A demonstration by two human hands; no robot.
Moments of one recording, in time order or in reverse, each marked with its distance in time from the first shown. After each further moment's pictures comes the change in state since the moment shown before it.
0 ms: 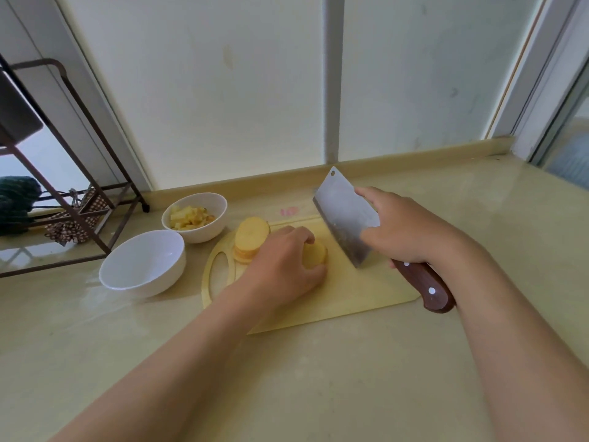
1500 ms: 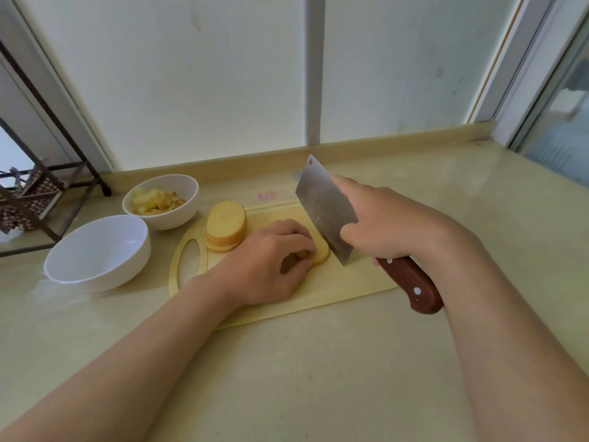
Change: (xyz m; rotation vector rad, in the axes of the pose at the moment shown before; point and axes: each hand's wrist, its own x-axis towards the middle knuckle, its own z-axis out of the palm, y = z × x) left_hand 0.001 -0.020 0.016 -0.111 -0.012 0.542; right_hand -0.009 -0.009 0.000 -0.129 -0.121 -0.013
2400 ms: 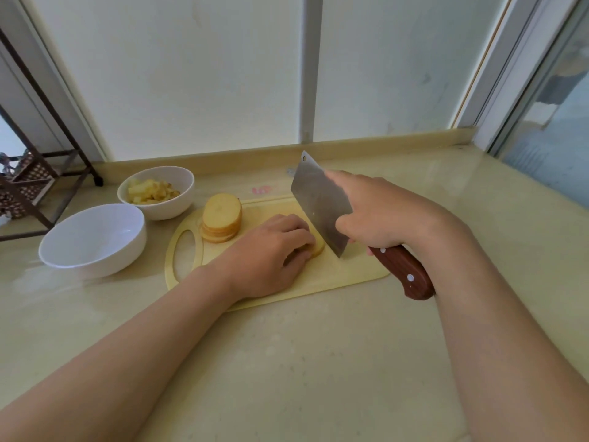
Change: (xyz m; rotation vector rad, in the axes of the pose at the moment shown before) left_hand 0.001 0.002 0.008 0.112 -0.023 0.053; right_hand -0.013 -0.013 -0.006 -0.041 0.014 0.037
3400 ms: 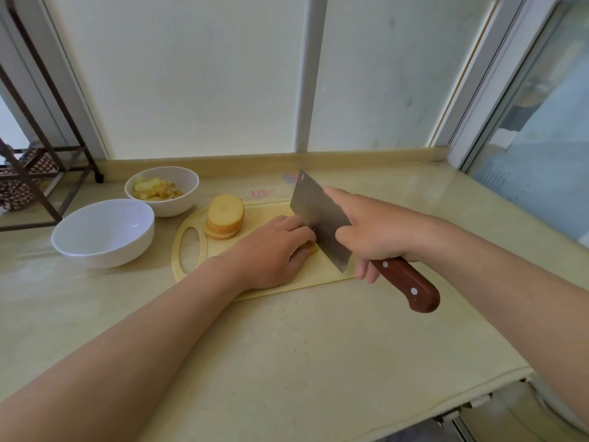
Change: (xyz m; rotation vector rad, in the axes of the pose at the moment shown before) left_hand 0.002 0.003 -0.002 -0.001 -0.064 -0.039; right_hand -0.034 -0.023 0.002 0.115 -0.115 0.106
